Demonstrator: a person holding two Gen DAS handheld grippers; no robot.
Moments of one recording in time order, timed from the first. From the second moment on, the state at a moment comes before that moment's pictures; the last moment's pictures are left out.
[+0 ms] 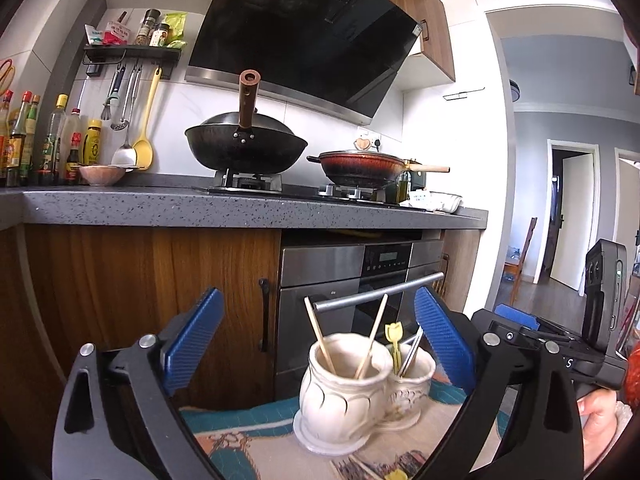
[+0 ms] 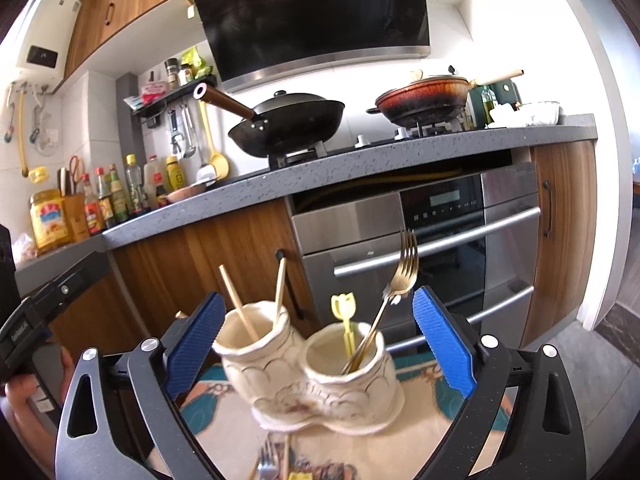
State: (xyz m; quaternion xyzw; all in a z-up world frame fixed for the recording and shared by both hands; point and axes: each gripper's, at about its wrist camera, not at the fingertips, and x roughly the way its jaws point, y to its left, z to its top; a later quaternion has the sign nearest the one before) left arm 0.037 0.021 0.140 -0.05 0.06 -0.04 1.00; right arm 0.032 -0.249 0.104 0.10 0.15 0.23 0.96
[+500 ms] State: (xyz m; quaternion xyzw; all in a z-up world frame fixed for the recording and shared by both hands) left arm 0.015 0.014 0.076 -0.06 0.18 -0.04 0.98; right arm 0.001 -0.256 0.043 0.07 0.24 0.22 0.94
